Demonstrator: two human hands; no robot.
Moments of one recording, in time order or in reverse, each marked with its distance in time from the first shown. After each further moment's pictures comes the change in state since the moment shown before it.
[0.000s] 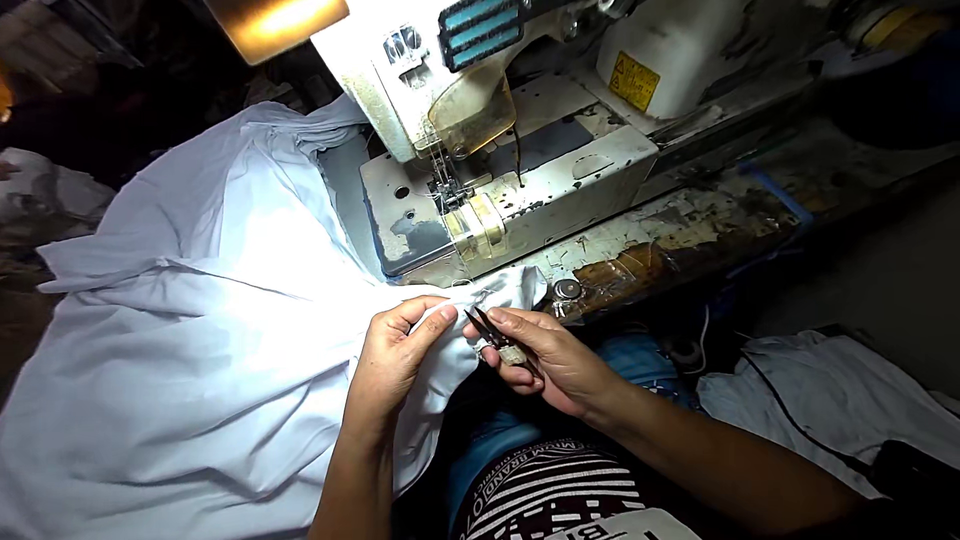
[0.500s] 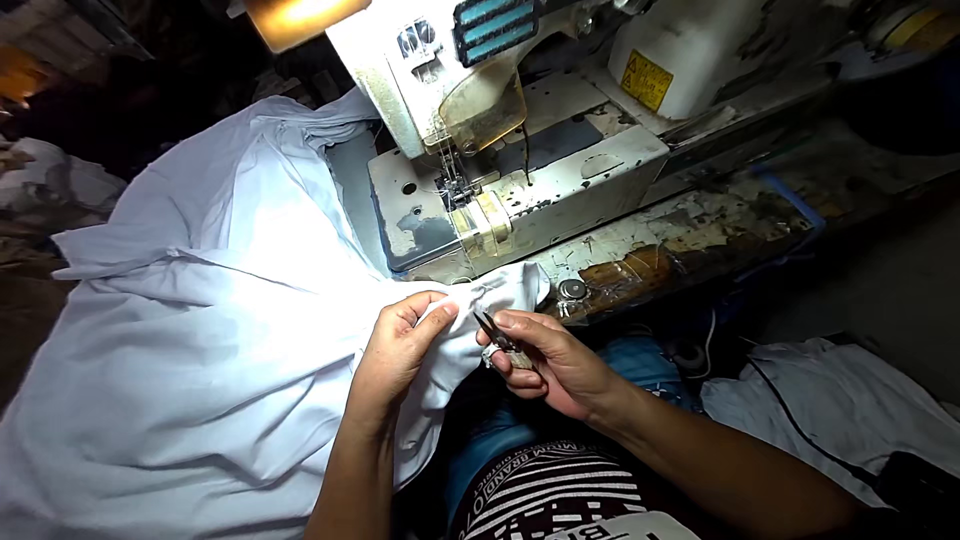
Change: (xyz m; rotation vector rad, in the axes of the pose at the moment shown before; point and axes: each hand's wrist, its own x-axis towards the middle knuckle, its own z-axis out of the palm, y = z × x) left_hand 0.002 0.002 0.000 -0.024 0.001 -0.106; right_hand 0.000 0.004 -0.004 0.093 -0.076 0.040
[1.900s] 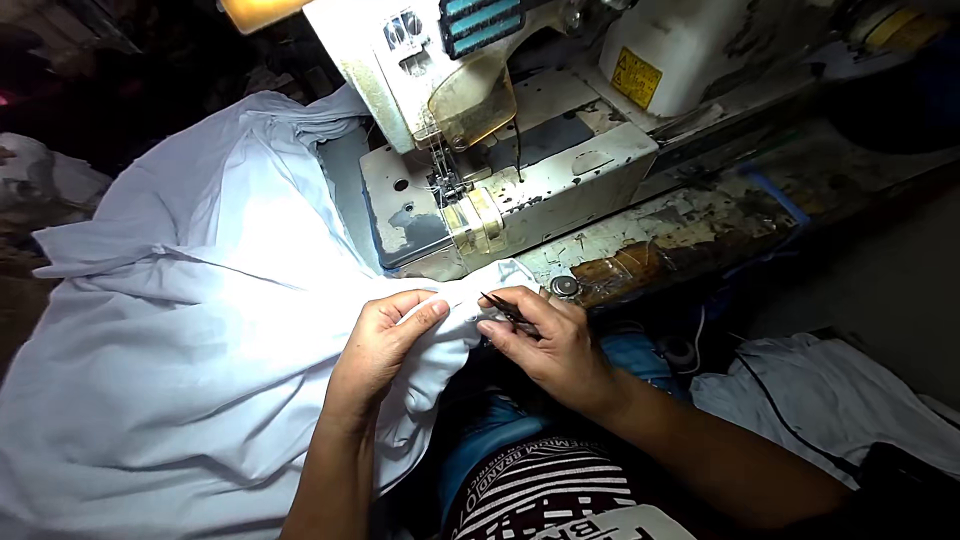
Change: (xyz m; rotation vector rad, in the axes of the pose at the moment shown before) left_hand -0.001 0.007 -0.009 0.065 -0.048 -0.003; right_hand 0.008 0.006 -0.012 -1.327 0.358 -1.043
